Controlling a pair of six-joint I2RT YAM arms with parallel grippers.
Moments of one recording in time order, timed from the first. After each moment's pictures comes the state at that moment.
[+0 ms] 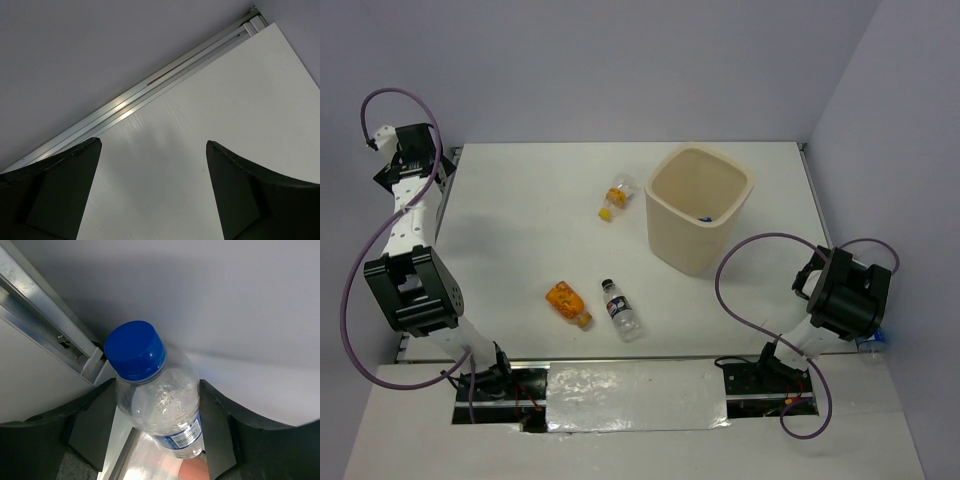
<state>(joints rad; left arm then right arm) 0.34 1.67 1.52 -0.52 -0.49 -0.51 -0.55 1.61 0.40 0.34 1.03 -0.59</state>
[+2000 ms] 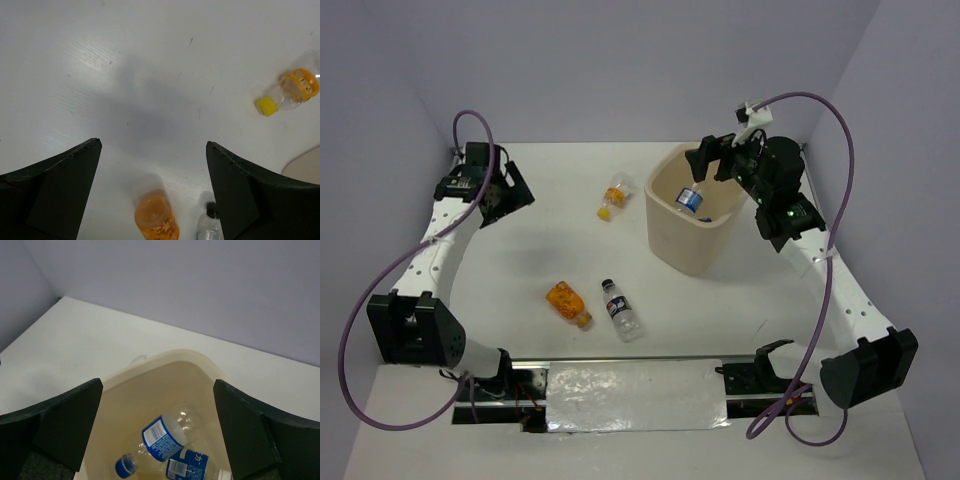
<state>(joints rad) -0.02 1.43 1.37 -0.81 -0.17 -0.54 0.30 1.20 1.22 -0.07 -0.18 0.07</state>
